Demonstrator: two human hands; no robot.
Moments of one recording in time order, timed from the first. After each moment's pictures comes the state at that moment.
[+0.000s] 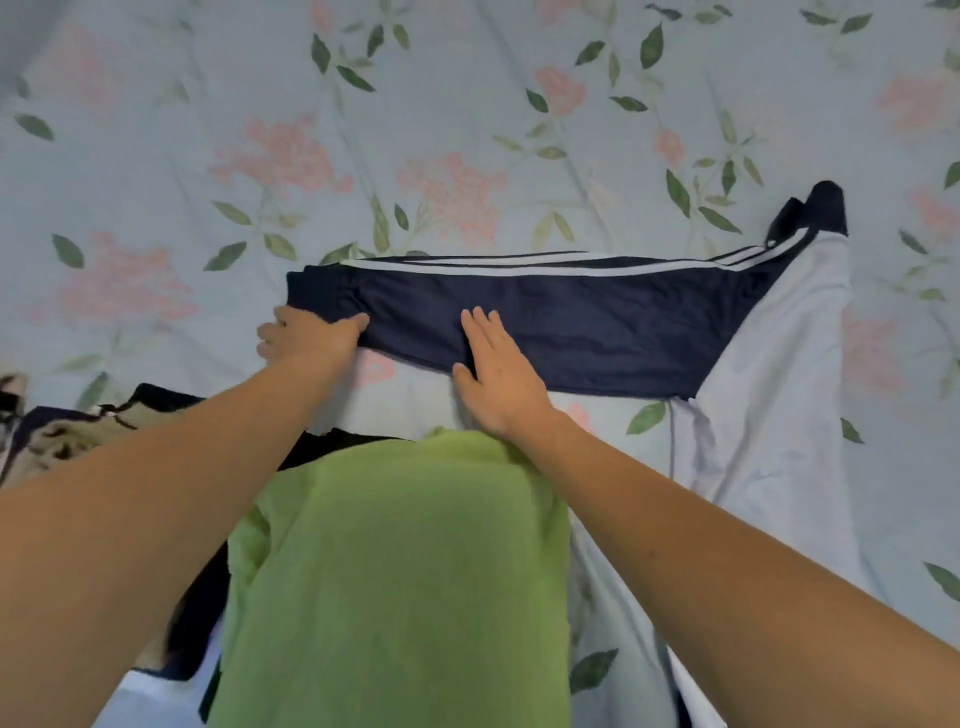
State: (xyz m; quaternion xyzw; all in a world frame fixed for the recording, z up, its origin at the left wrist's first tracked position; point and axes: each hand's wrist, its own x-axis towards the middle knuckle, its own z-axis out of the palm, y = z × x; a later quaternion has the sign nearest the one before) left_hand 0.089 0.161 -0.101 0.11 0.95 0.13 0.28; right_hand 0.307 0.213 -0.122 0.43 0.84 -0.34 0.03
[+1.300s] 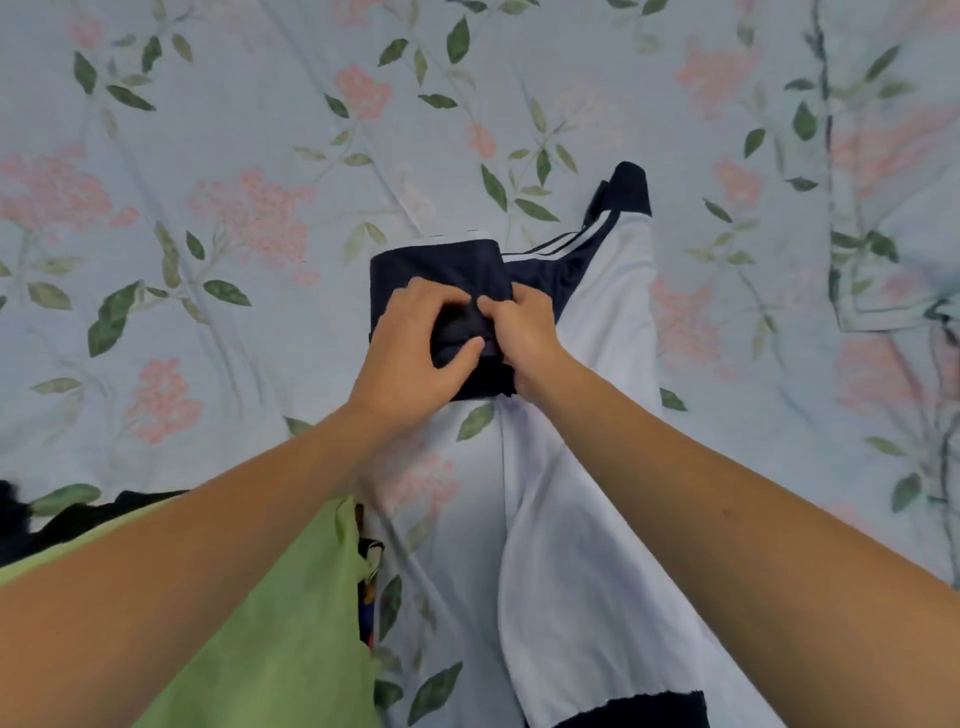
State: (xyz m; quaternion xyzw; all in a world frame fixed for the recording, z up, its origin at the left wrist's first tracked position) left_hand 0.351 0.255 -0.064 0.61 0.66 0.35 0.28; right_hand 0.482 0.339 -0.079 0.64 0.41 -0.60 -0.26
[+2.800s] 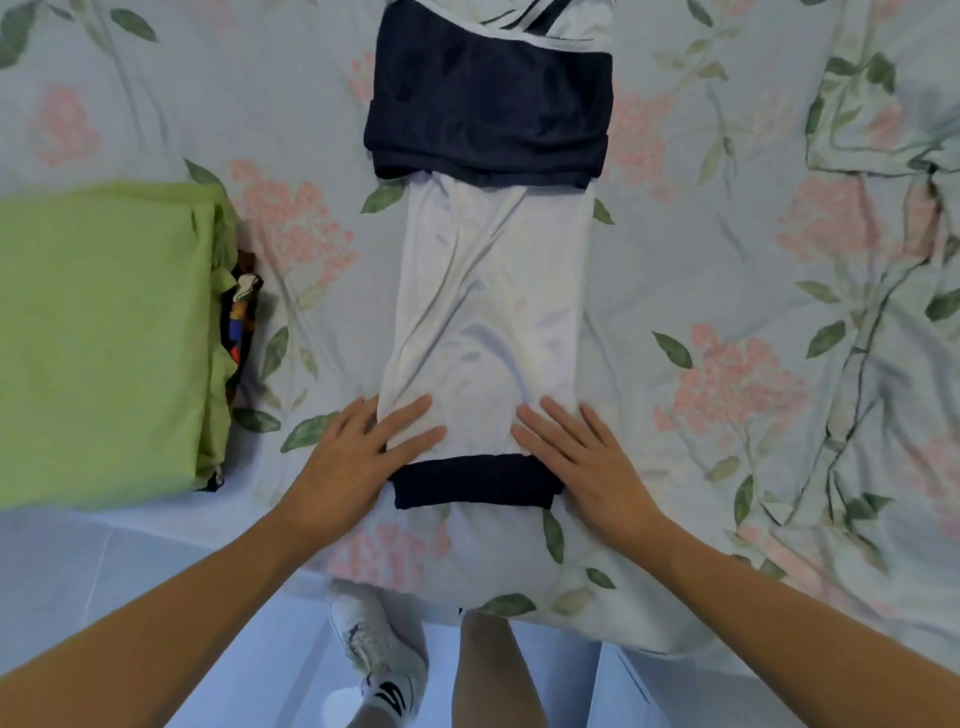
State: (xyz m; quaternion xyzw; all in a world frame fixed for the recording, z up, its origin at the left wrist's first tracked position) left_hand 0.529 -0.057 -0.147 0.77 0.61 0.05 0.19; right_hand 0.855 0.065 -0.150 0.26 0.94 -0.20 0.07
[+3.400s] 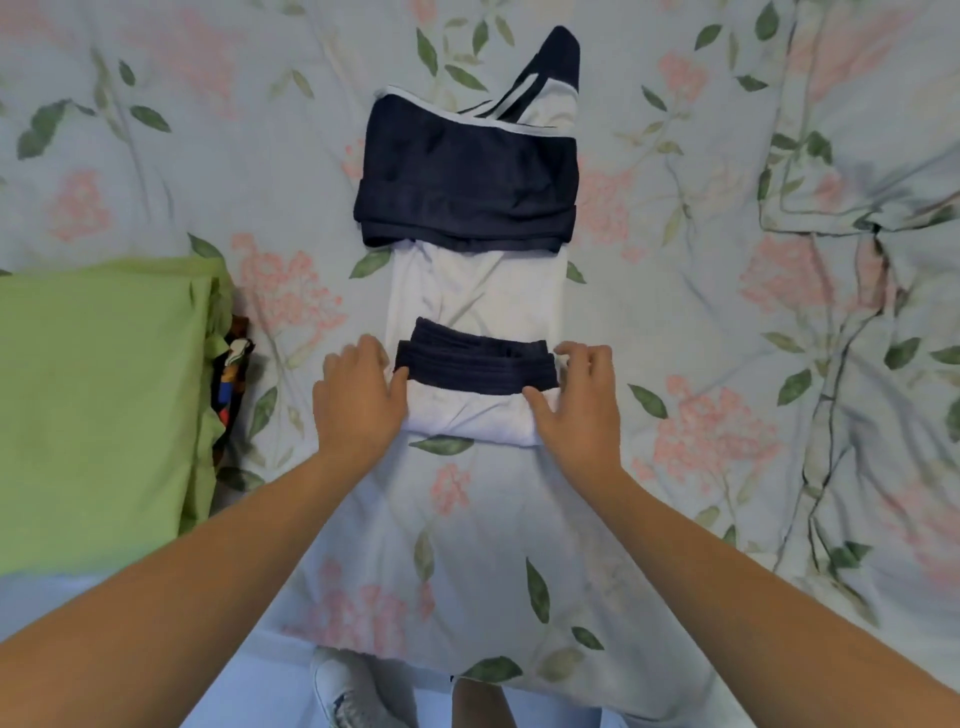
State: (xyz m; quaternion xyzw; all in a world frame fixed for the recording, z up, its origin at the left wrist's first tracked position) left_hand 0.542 0.082 -0.116 0.45 0.86 0.13 0.19; right_hand 0.778 0.156 -0.124 0.60 0.74 -0.24 -0.15
